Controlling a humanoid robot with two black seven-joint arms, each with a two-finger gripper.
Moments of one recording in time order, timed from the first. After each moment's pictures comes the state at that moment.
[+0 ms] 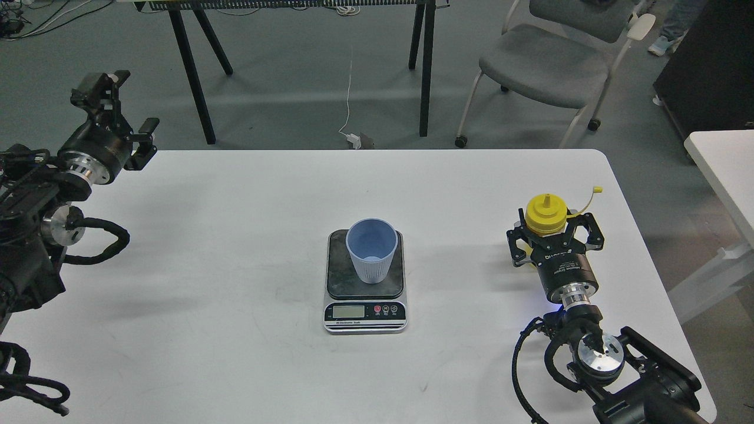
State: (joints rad) left arm -0.89 0.36 -0.37 -0.17 0.08 -0.49 -0.49; right arm 0.26 -0.13 0.94 0.85 0.26 0.49 0.38
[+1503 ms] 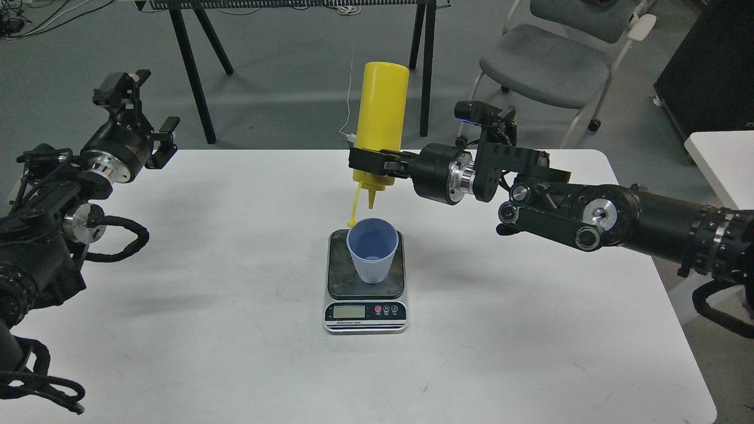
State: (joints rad) left arm -0.90 0.31 -0.38 -0.18 0.08 -0.49 -0.49; right arm 1.20 -0.19 -0.04 0.99 -1.04 -0.01 0.26
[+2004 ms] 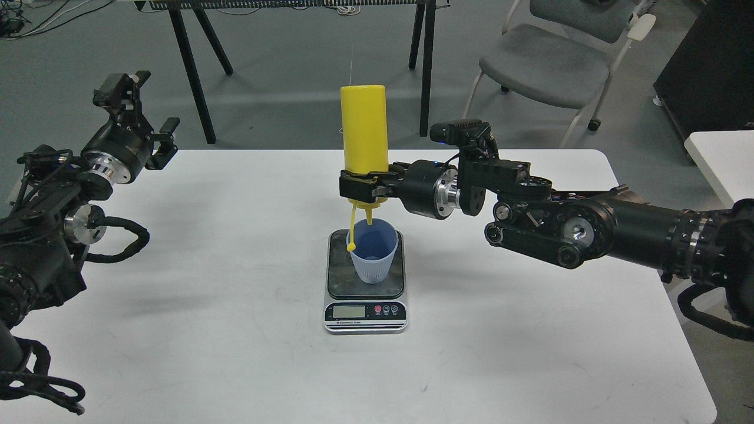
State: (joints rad) left arm -0.90 0.31 -0.39 -0.17 0.08 -0.49 -0.49; right arm 1.20 -0.17 -0.10 0.98 -1.18 -0.06 0.25
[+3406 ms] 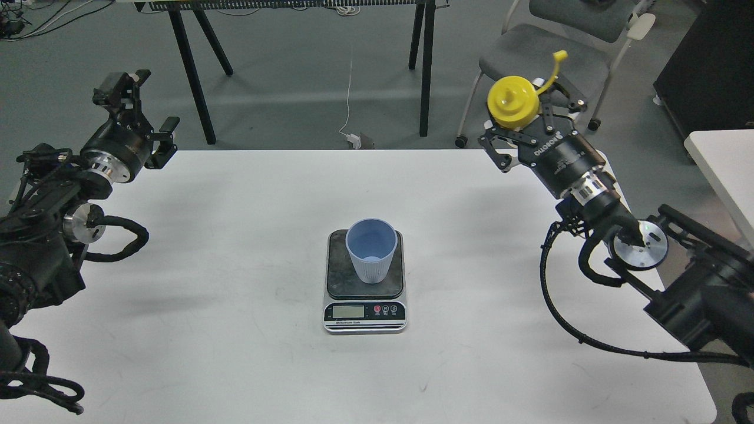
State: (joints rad) left arm -0.90 0.31 -0.38 -0.17 0.08 -0.49 -0.49; right arm 0.50 -0.41 0.78 1.08 0.44 0.49 0.23
